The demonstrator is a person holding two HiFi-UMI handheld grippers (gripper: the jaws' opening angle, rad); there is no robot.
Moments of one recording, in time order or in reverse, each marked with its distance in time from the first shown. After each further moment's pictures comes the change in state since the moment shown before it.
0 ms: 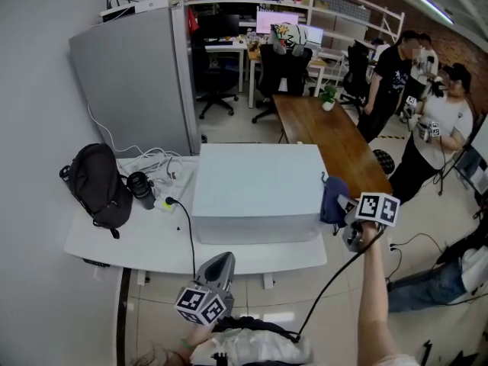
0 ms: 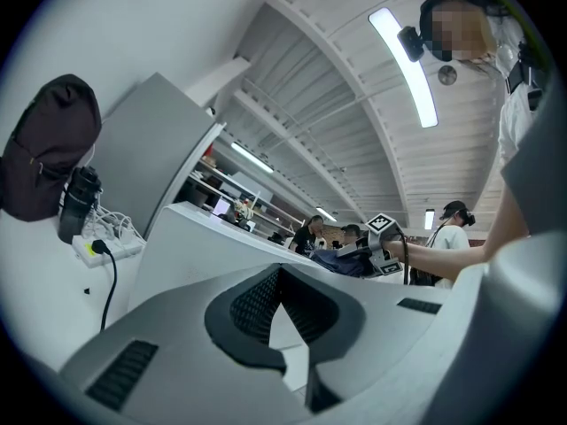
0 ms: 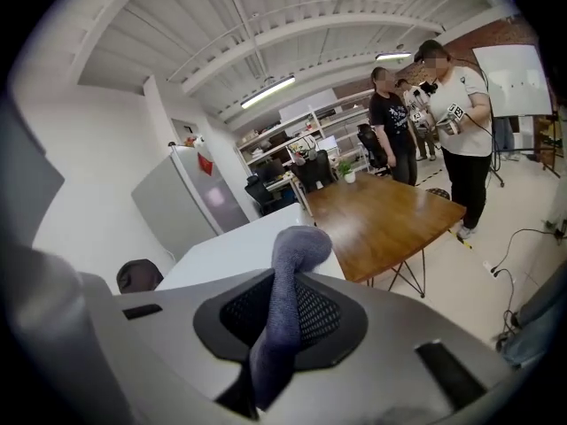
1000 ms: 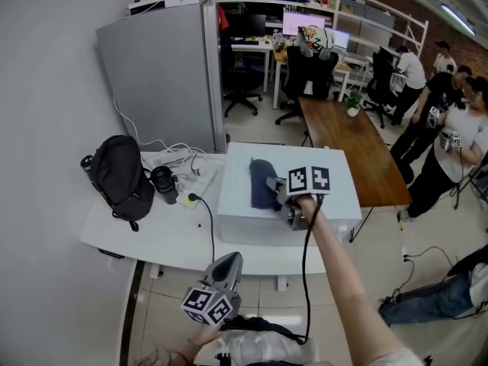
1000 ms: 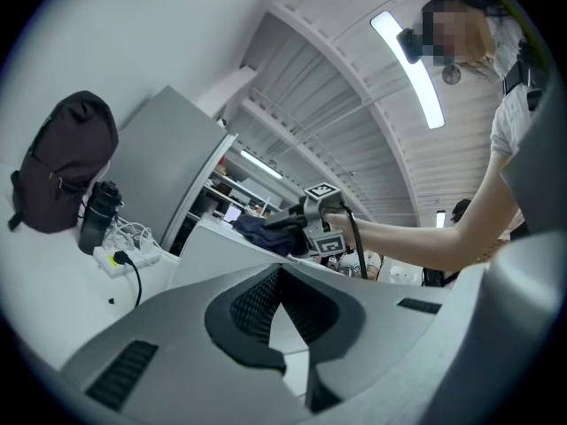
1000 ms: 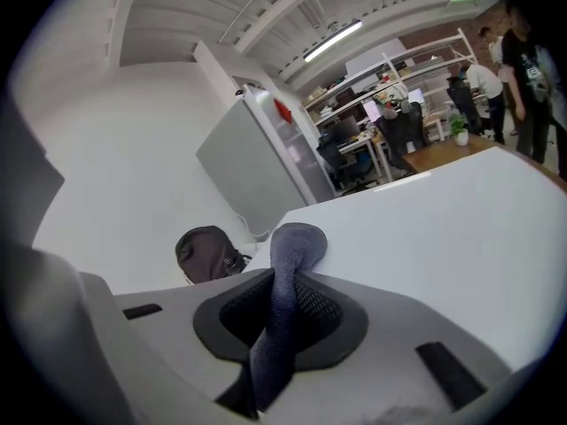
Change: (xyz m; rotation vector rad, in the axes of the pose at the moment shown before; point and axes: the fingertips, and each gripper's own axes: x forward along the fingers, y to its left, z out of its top) left arm -0.027 0.028 0.017 -0.001 -0.040 0.064; right arm 0.158 0.270 -0.053 -0.158 0.248 0.403
